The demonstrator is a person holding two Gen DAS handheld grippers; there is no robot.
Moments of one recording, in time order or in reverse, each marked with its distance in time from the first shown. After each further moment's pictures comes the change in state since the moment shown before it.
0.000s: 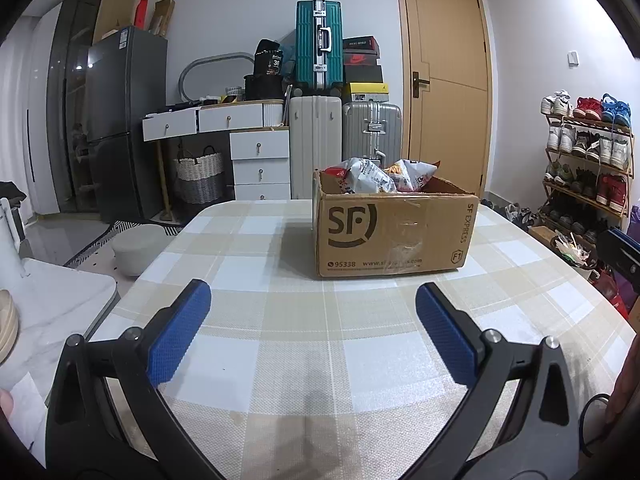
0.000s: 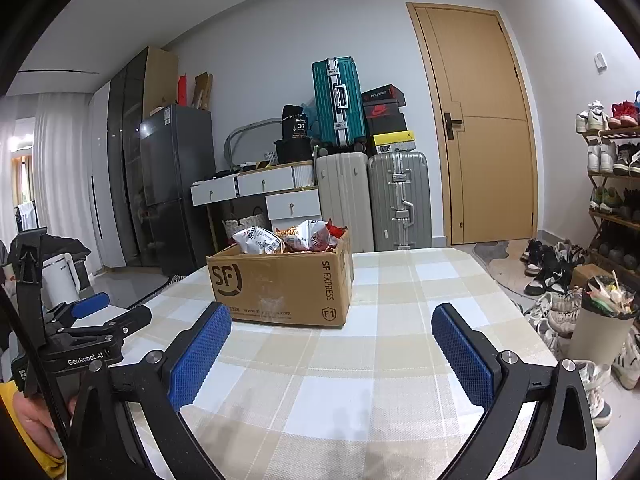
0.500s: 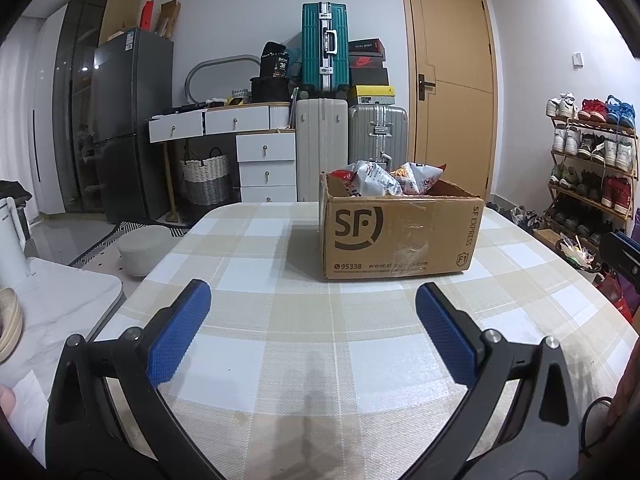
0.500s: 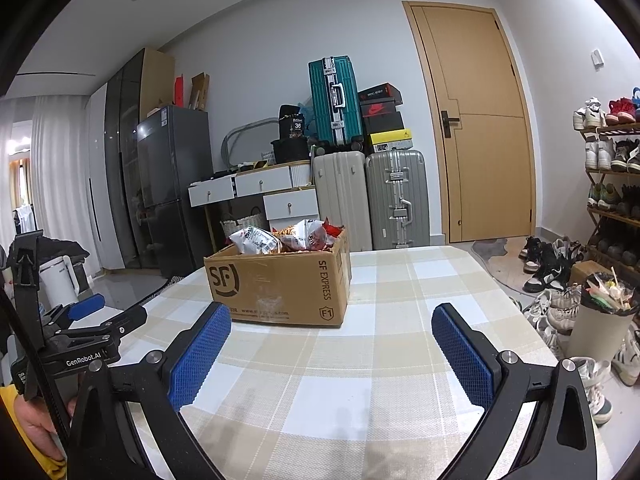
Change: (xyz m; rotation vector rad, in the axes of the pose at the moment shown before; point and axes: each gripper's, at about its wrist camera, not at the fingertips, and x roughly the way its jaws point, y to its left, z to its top) left arm -0.002 0.001 -0.003 -0.005 -0.012 0.022; right arm 0.000 -0.002 -0.001 0.007 0.002 -0.005
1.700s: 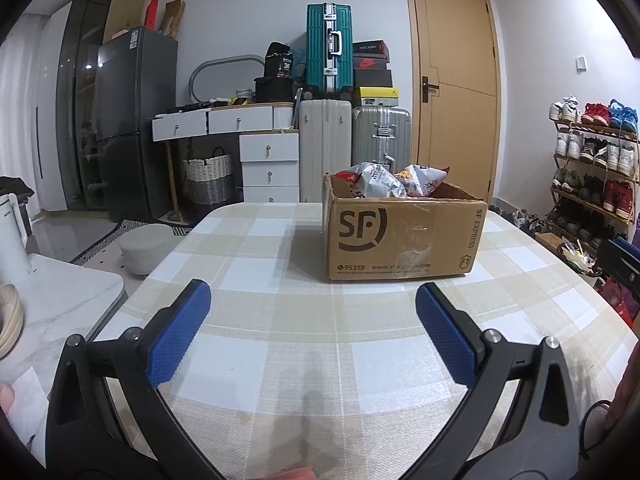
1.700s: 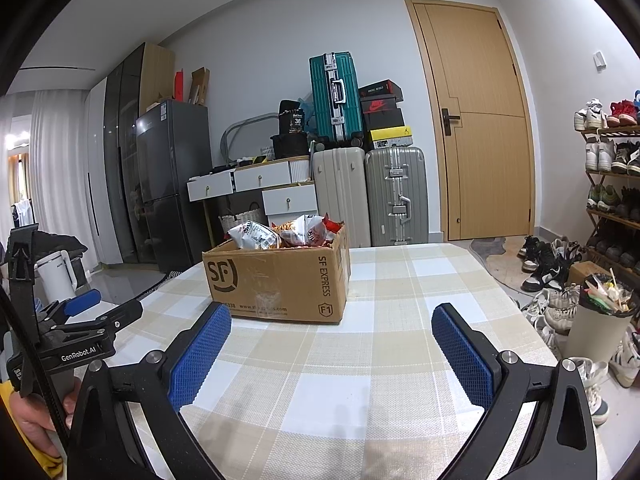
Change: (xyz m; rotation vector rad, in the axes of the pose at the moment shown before) left arm 0.002 -0.002 -0.005 -0.015 -0.009 0.019; right arm 0.000 0.000 0.001 -0.002 0.004 -0.001
